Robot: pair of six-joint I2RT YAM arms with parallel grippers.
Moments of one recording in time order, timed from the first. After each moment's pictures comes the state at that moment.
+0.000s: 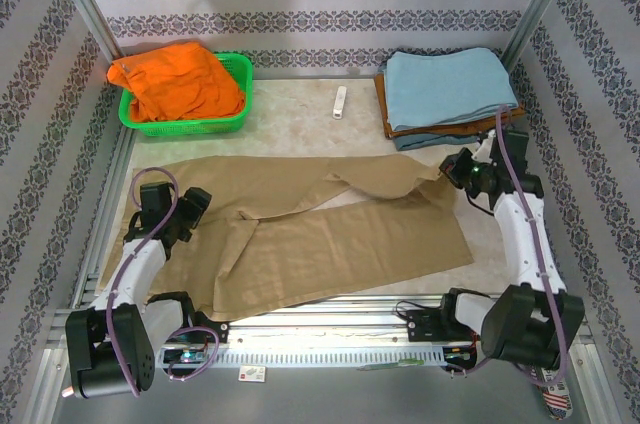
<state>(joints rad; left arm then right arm) 0.15 1.00 0.44 -0.29 0.26 -0.92 -0.23 1.10 0.93 -0.62 -0.52 0.58</state>
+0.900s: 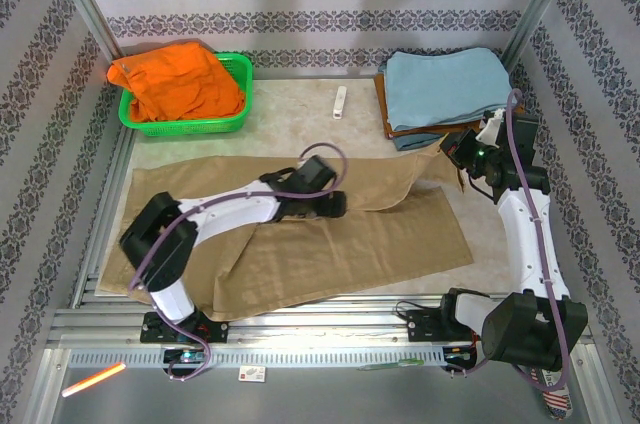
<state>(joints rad) -0.85 1.81 1.32 -0.49 -0.11 -0.63 -0.21 1.14 1.04 -0.57 -0.57 0.63</state>
